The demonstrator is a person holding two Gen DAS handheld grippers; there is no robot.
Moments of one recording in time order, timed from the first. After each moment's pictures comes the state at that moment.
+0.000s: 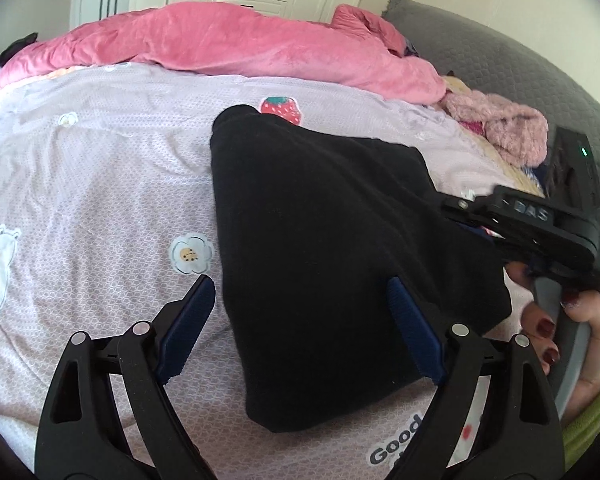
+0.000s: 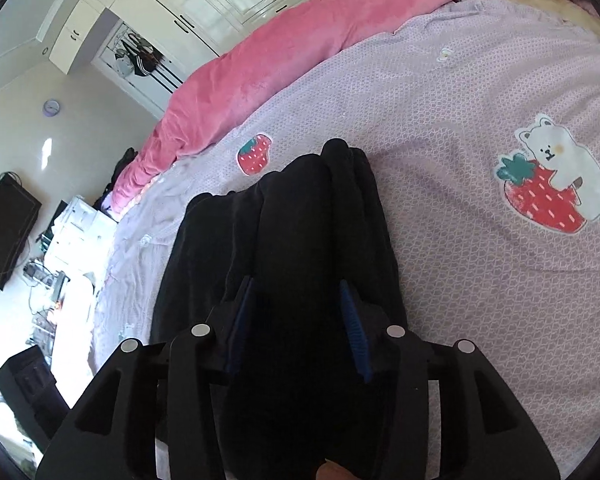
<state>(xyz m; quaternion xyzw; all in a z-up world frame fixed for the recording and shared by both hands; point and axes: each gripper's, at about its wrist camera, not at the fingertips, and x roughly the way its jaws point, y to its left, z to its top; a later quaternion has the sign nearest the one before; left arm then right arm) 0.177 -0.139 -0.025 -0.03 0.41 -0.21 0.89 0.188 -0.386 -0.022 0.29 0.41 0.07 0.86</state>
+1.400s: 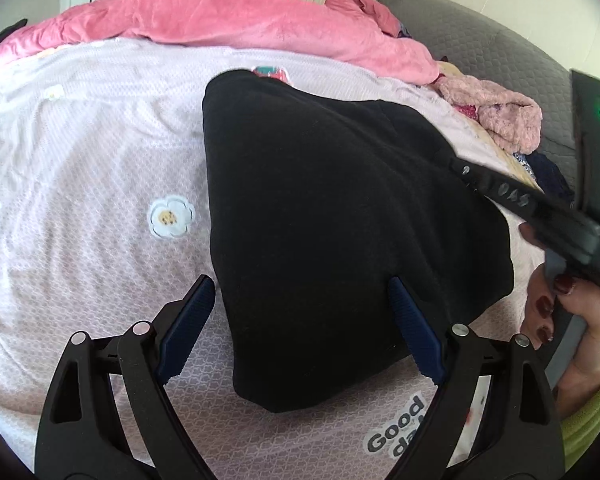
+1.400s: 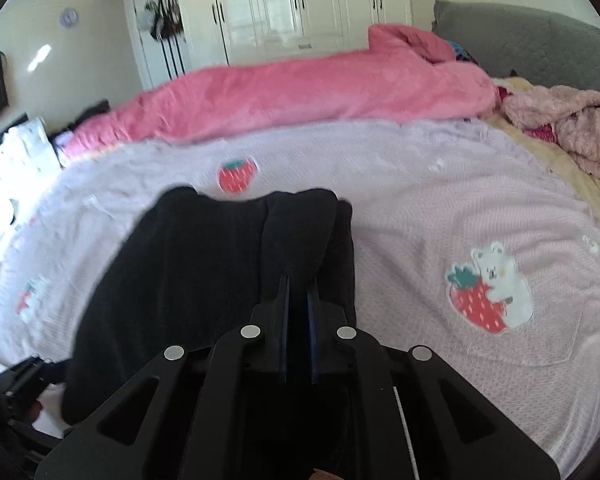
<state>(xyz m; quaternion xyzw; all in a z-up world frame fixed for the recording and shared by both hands) 0.174 -0.141 -0.047 -0.04 0.44 -0.22 0.87 0.199 -0.346 -0.015 0.06 0.38 -0.01 0.92</state>
